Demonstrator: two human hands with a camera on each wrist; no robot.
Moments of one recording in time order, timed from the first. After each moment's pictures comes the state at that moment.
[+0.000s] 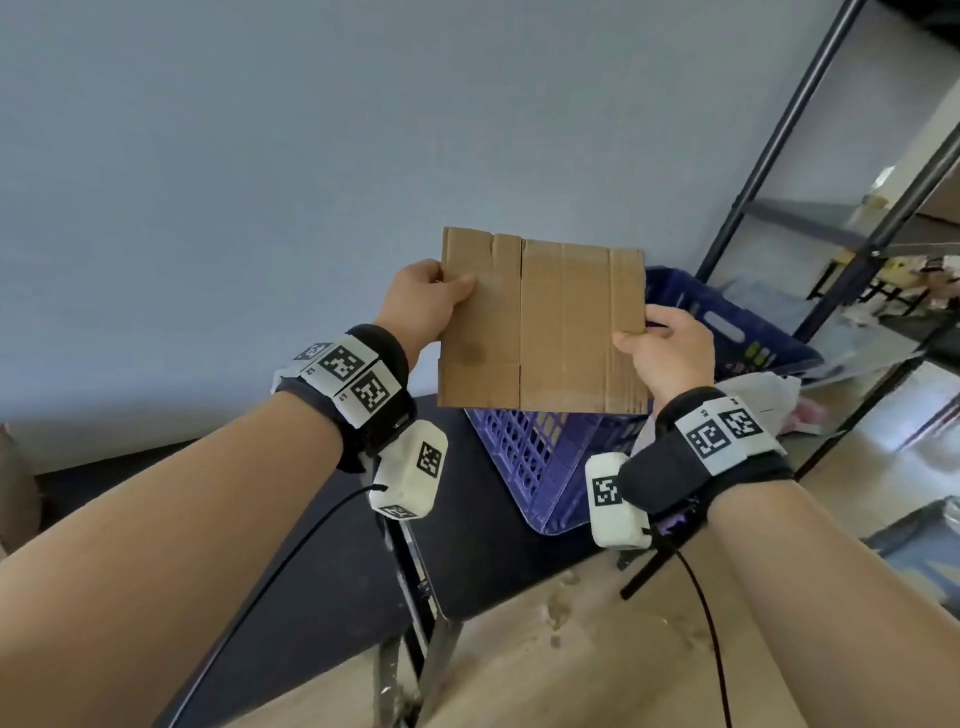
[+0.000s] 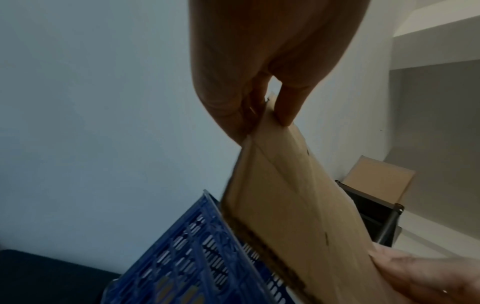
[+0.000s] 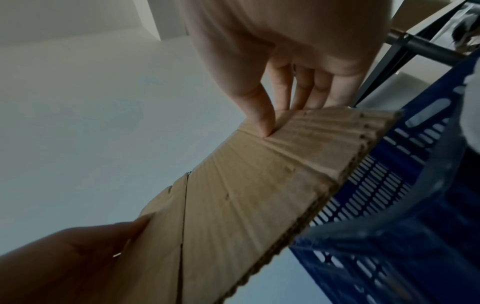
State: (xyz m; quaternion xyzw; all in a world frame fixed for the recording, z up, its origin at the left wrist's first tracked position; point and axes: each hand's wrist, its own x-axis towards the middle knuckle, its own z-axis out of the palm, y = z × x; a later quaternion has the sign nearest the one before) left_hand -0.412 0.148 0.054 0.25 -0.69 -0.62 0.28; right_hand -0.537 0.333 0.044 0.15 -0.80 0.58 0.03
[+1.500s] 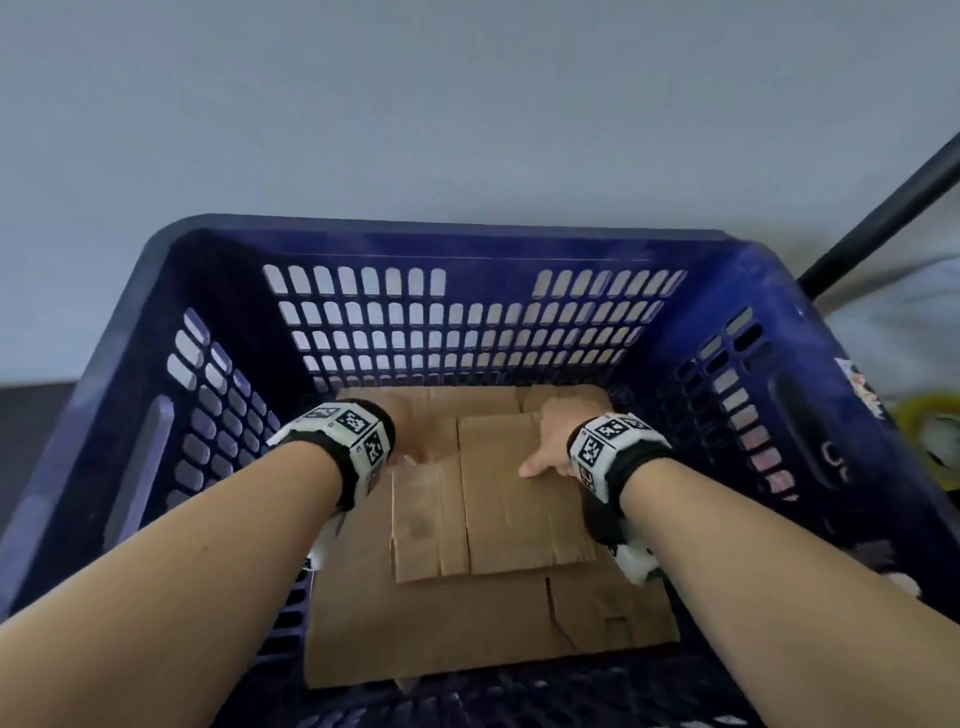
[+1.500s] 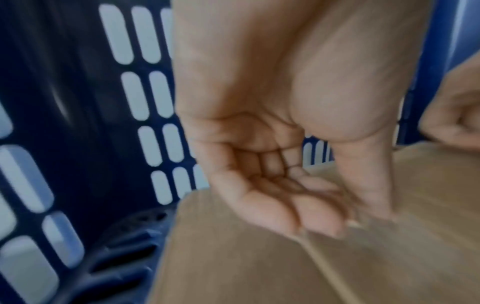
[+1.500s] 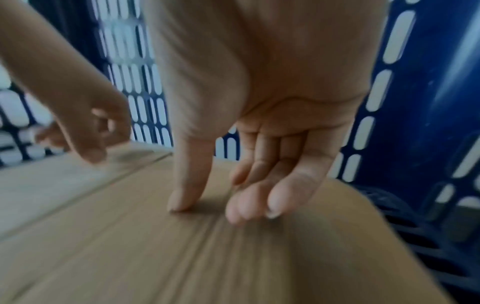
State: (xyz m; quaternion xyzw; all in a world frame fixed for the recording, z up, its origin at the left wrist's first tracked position) left_hand -0.818 0.157 -0.137 0.47 -0.79 -0.26 -0.30; right_hand -0.978 0.256 -0.141 0.44 -0.81 -0.19 -0.33
